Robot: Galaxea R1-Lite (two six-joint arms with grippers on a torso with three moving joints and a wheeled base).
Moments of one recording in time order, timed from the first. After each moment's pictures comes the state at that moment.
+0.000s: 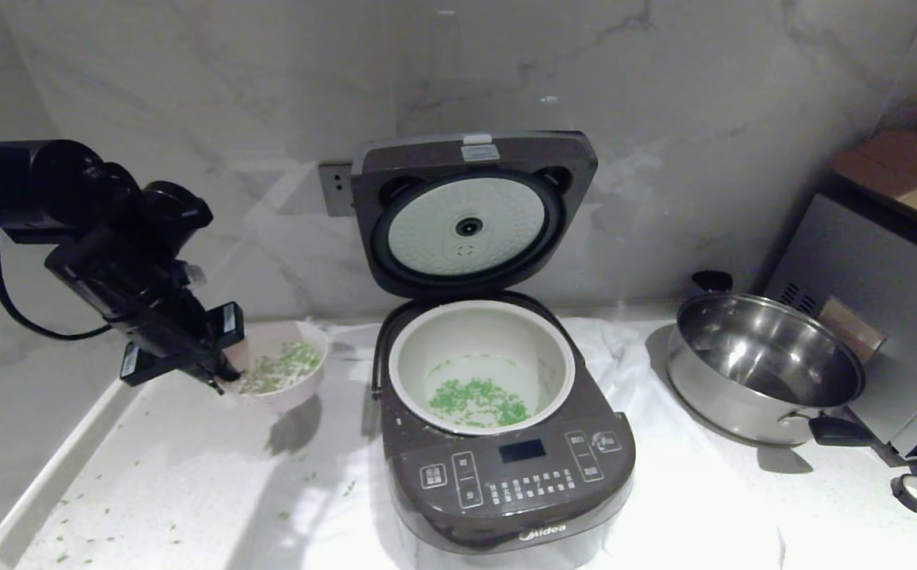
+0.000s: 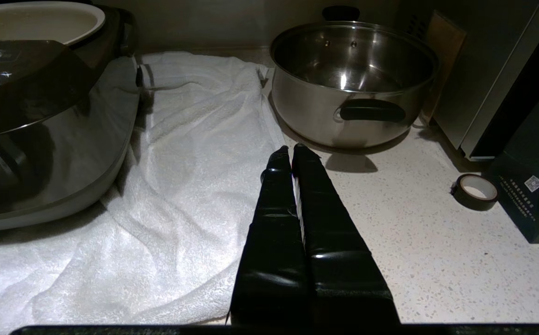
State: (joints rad) left arm -0.07 1.94 -1.70 1.03 -0.15 -0.48; right arm 0.00 0.00 0.00 0.00 0.01 -0.01
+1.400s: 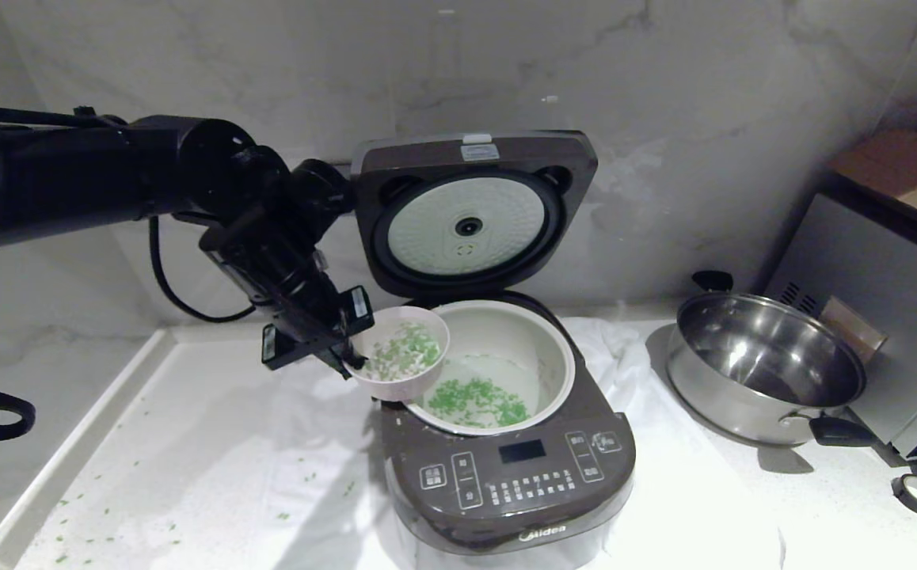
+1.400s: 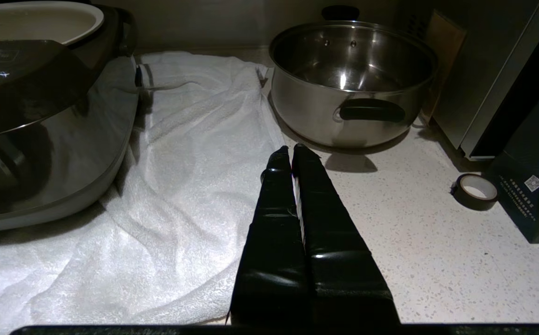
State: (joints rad) left arm -0.43 2.05 -1.93 1.07 -0.15 -0.73; right arm 0.00 0.00 0.00 0.00 0.01 -0.01
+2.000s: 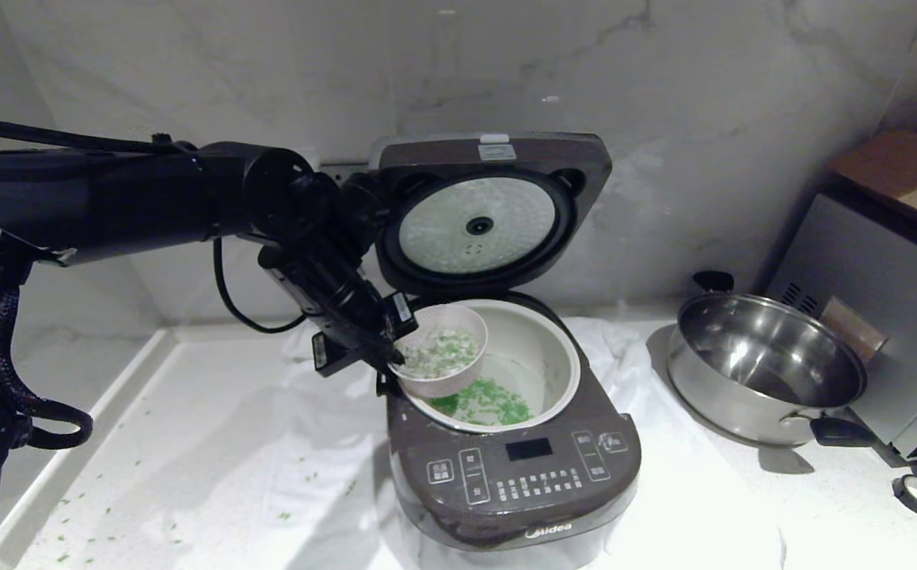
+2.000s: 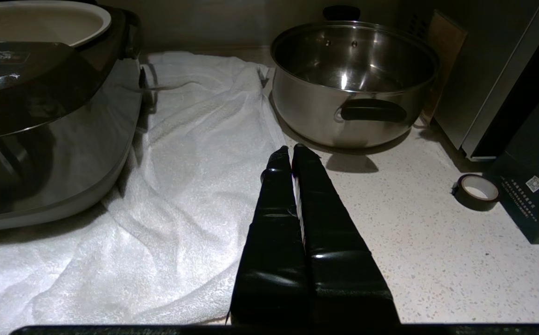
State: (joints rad) left arm -0.53 2.12 -1.95 0.99 -0.12 -0.82; right arm 0.00 0.00 0.00 0.00 0.01 -0.01
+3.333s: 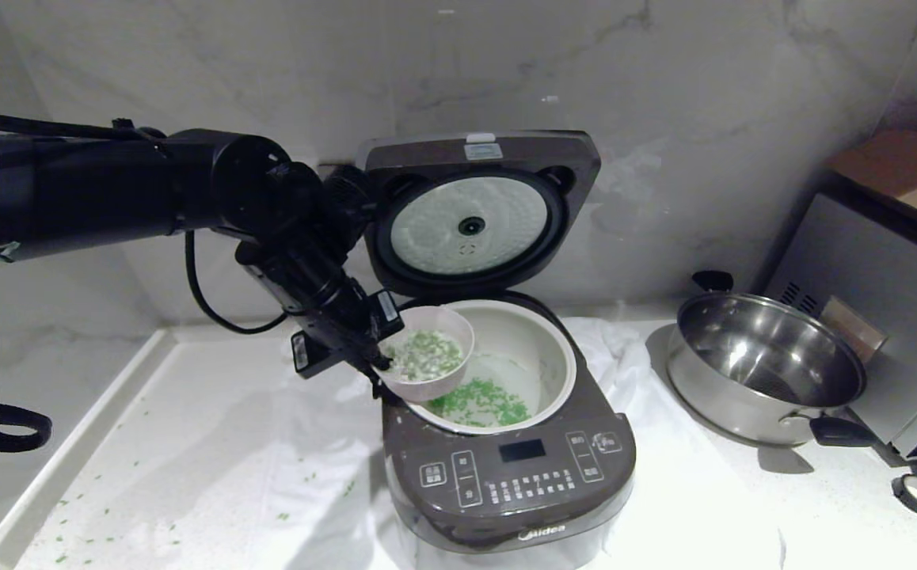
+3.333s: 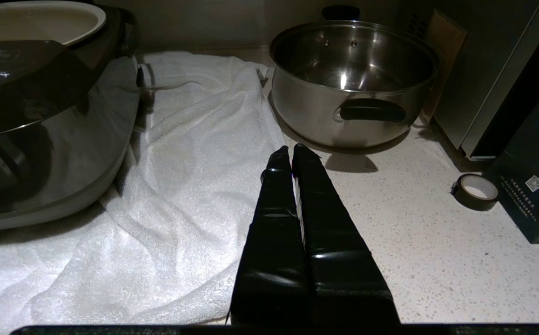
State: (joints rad) left arm -0.51 2.05 -1.89 0.99 -0.11 -0.87; right arm 0.00 0.00 0.00 0.00 0.01 -0.01
